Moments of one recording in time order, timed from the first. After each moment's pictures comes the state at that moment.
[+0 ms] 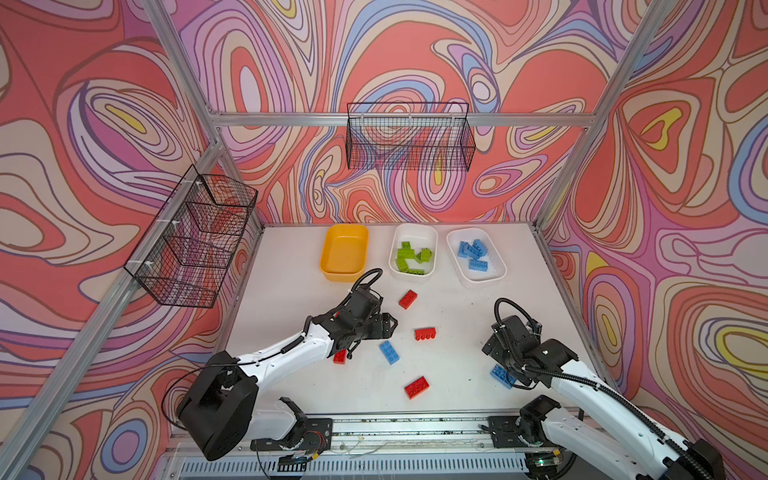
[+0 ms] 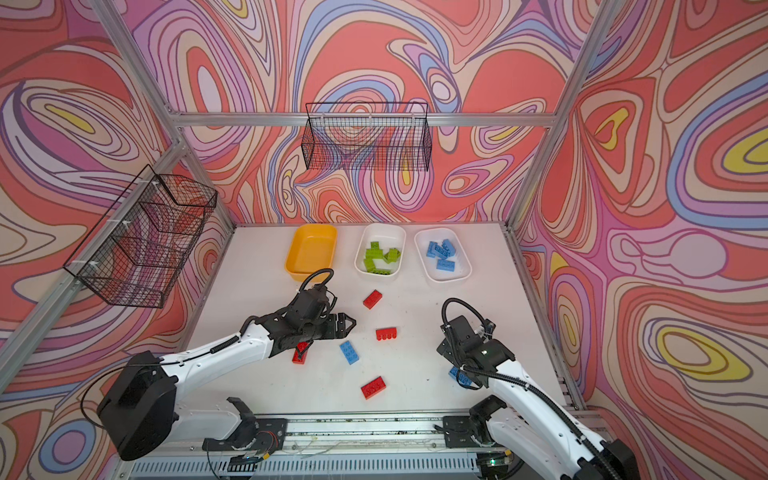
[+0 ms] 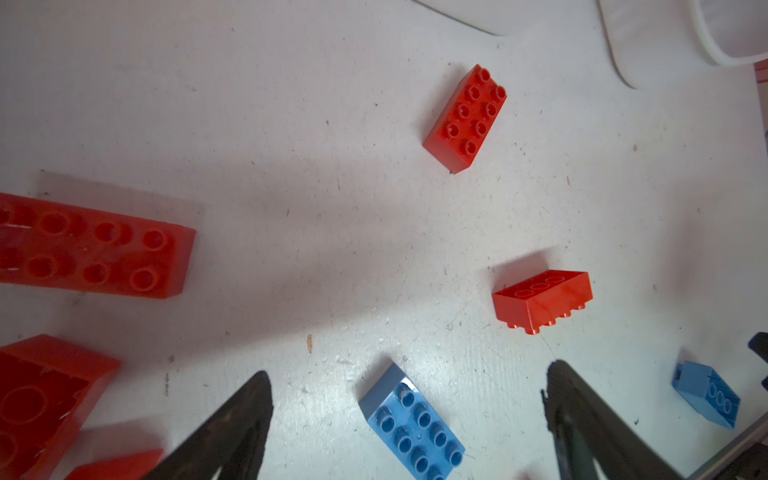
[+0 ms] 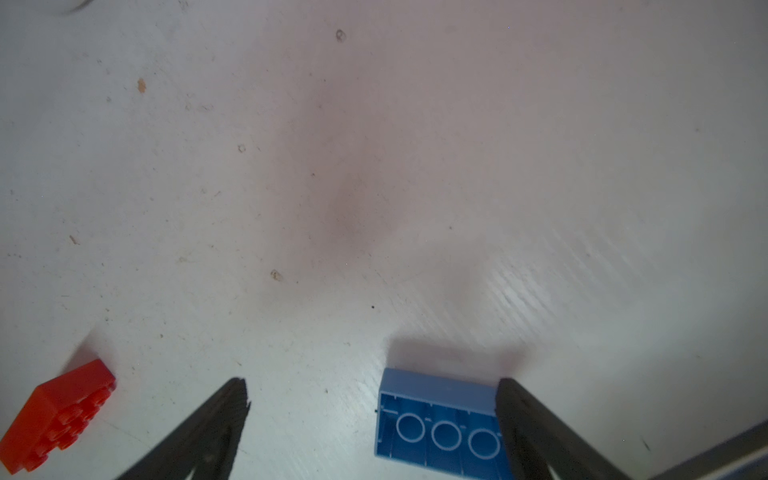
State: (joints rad) left arm -0.68 1.31 0.74 -0.32 -0.03 -0.67; right arm 0.45 0.83 0.52 -0.91 0.26 1.16
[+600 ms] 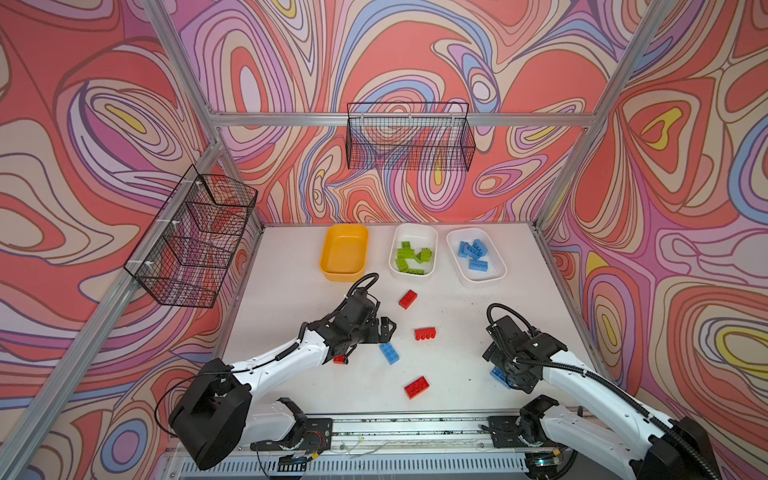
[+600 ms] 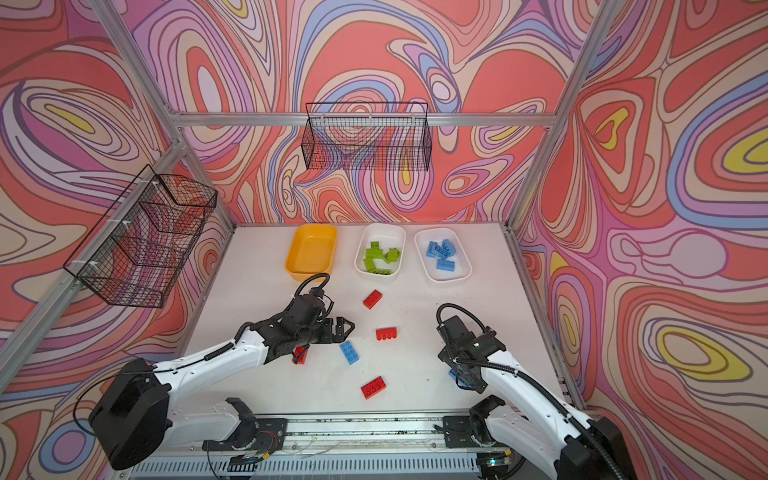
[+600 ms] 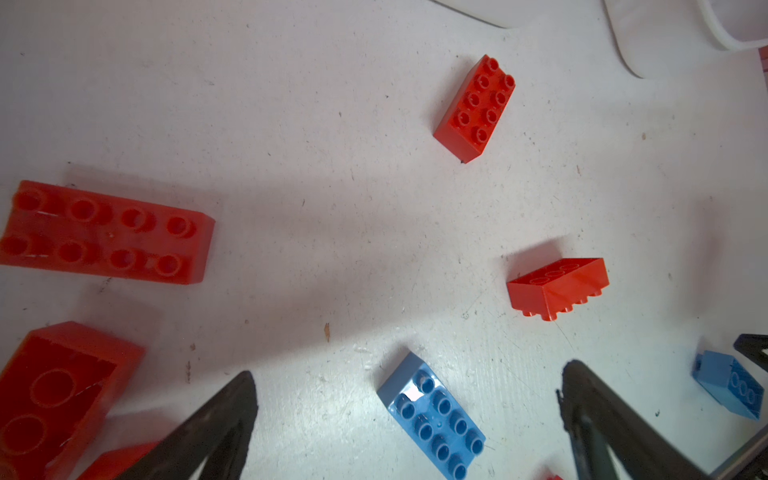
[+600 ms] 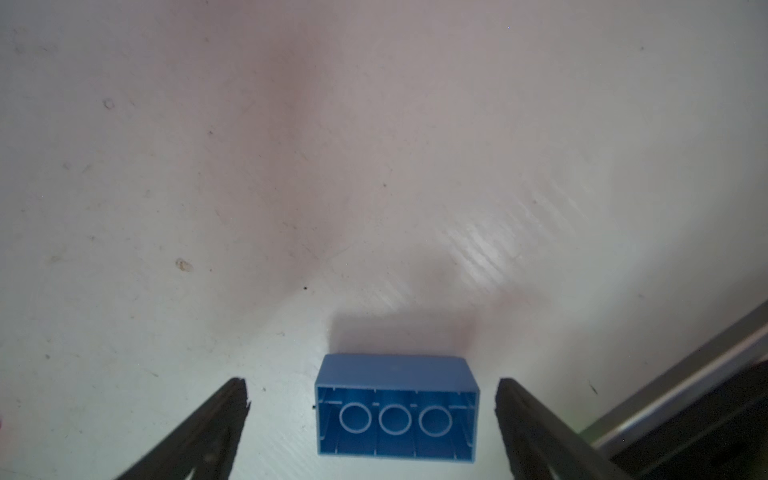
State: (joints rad) left arm -0.68 1.28 0.68 -0.29 -0.04 -0.65; right arm 0.45 0.96 0.53 -0.98 0.24 1.22
